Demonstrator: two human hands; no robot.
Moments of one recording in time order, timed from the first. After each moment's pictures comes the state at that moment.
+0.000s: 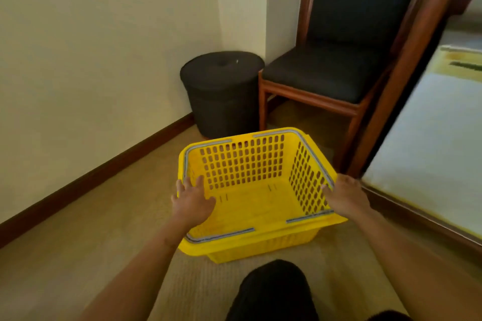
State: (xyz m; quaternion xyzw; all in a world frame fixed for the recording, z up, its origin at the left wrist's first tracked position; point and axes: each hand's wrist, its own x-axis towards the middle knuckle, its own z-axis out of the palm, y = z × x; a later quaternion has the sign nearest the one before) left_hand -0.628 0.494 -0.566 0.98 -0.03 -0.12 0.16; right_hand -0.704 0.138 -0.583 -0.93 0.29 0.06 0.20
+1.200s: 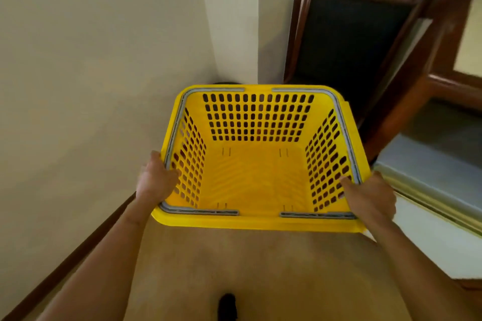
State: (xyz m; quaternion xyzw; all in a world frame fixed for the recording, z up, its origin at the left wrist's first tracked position) left_hand -0.486 0.508 -0.100 0.95 0.09 -0.07 0.30; right_hand -0.659 0.130 -0.106 -0.81 0.50 -0.05 0.30
